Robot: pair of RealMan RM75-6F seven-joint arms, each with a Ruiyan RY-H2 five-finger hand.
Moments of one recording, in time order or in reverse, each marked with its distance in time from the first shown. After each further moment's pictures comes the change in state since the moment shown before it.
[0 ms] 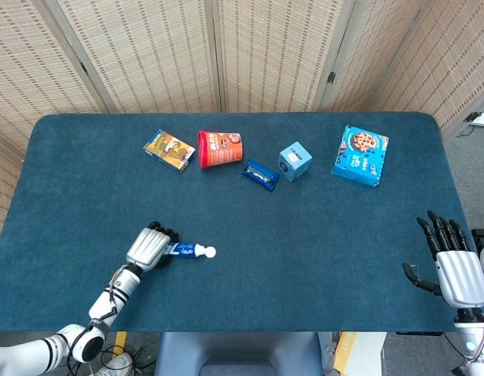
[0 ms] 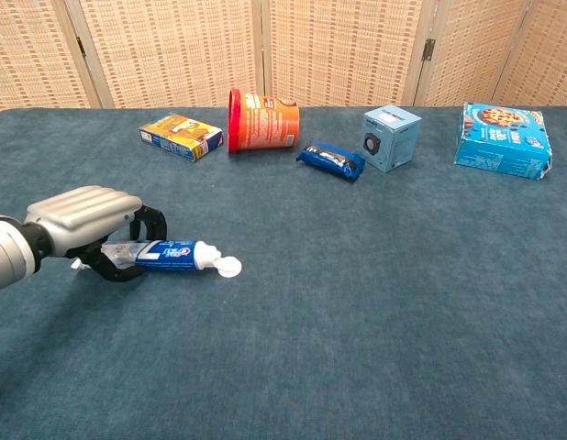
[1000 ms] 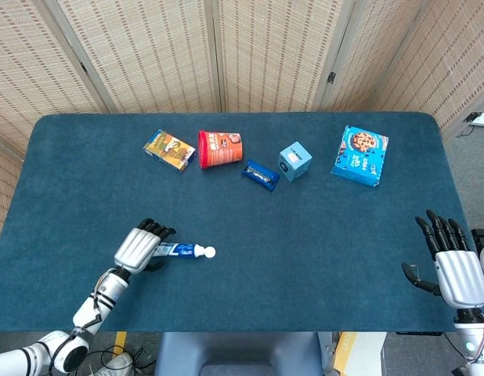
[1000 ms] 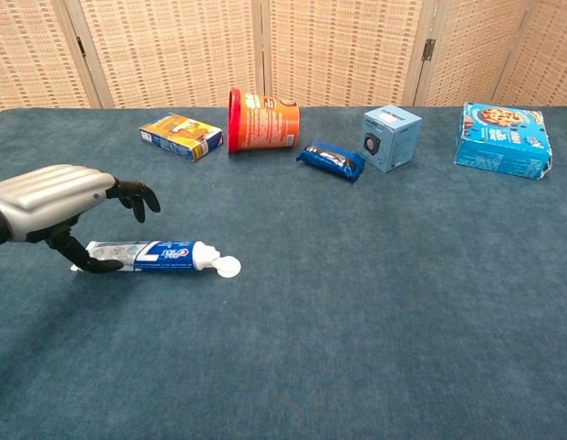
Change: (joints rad) left arm 0.061 0.098 -0.013 -0.115 0.097 0.048 -0.049; right arm 0.001 0.006 0.000 -0.010 -0.014 0.006 -0.009
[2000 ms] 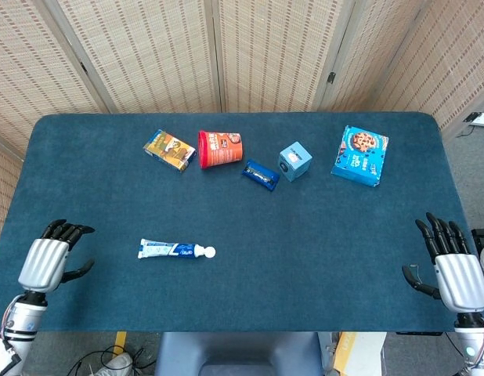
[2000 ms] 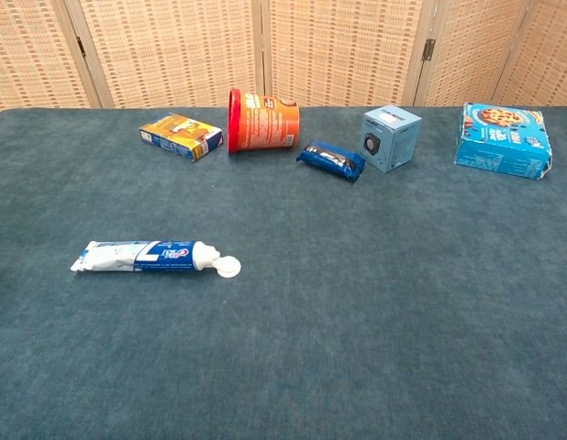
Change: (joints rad) left arm 0.287 0.310 0.015 -0.147 0.145 0.365 -0.230; right arm -0.013 0.012 -0.009 -0.034 -0.013 0.020 -0.042
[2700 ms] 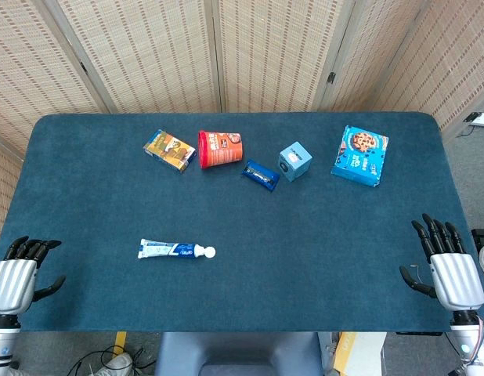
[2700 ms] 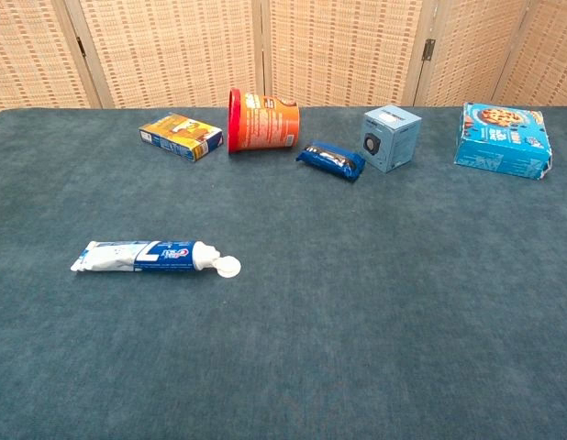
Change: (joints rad) left arm 0.139 0.031 0.040 0.004 -0.040 0.122 0.034; right arm 0.011 -0.009 -0.003 -0.005 0.031 -0.036 -0.046
